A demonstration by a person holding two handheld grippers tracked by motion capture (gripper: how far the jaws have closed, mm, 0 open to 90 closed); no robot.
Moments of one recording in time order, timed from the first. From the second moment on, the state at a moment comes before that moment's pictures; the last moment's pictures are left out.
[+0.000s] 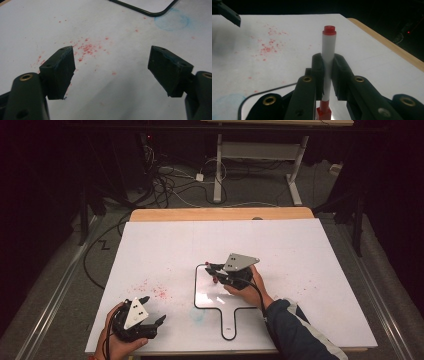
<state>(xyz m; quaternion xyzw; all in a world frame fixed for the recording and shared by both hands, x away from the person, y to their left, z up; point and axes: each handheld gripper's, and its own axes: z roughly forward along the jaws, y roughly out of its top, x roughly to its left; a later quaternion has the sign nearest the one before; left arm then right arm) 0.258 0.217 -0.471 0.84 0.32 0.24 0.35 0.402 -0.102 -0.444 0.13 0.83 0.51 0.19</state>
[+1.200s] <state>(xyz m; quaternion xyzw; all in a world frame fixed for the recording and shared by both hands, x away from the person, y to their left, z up) 0.259 0.216 -0.471 0.85 0.32 0.24 0.35 0.397 -0.130 -0.444 0.15 0.82 0.50 0.22</state>
